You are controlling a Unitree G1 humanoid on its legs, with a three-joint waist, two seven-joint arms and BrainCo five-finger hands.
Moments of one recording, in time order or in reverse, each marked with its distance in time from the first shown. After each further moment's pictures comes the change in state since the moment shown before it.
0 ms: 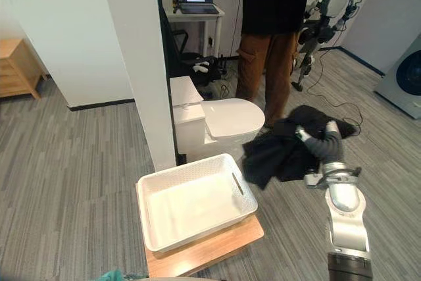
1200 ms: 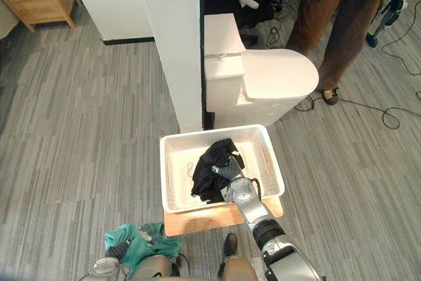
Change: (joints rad) left arm -0.228 0.016 -0.141 -0.033 -0.087 -0.010 0.035; right arm -0.342 0.252 0.529 0.895 -0.117 0.083 -0.364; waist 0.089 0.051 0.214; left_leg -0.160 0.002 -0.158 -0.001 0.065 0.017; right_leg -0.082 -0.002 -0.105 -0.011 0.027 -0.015
